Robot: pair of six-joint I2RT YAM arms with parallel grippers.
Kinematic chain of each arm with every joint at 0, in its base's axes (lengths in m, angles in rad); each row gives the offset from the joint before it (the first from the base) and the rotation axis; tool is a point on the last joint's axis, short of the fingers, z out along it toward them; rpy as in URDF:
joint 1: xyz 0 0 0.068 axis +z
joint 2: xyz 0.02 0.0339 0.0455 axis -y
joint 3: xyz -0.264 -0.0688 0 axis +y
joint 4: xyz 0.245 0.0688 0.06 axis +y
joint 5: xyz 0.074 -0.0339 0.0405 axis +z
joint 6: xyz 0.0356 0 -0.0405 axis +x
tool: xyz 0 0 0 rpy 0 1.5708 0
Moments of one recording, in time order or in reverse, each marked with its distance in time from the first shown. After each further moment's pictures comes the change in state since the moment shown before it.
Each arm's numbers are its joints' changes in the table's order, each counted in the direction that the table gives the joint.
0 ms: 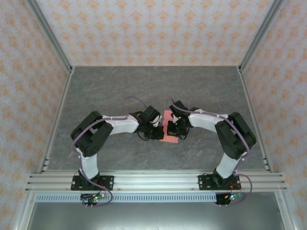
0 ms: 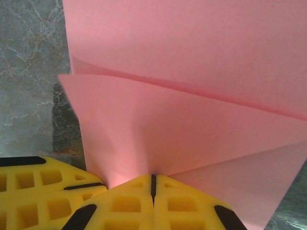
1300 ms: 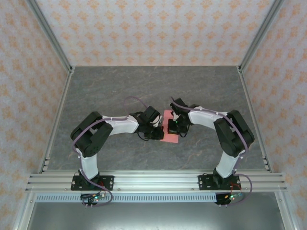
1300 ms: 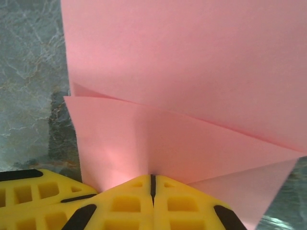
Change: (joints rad) left arm -0.001 0.005 0.006 -0.004 0.016 0.000; right arm -0.043 -0.037 -0.049 0.044 -0.008 -0.071
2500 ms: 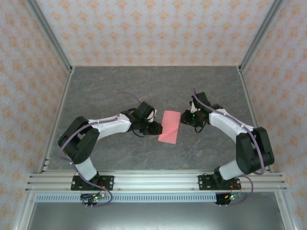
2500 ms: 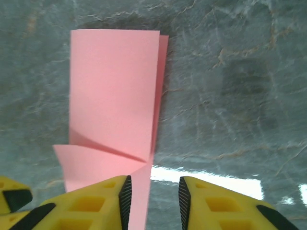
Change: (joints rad) left arm 0.053 0.159 0.019 0.061 0.058 0.003; right arm -0.207 0.309 0.131 -0.051 -0.040 -0.053
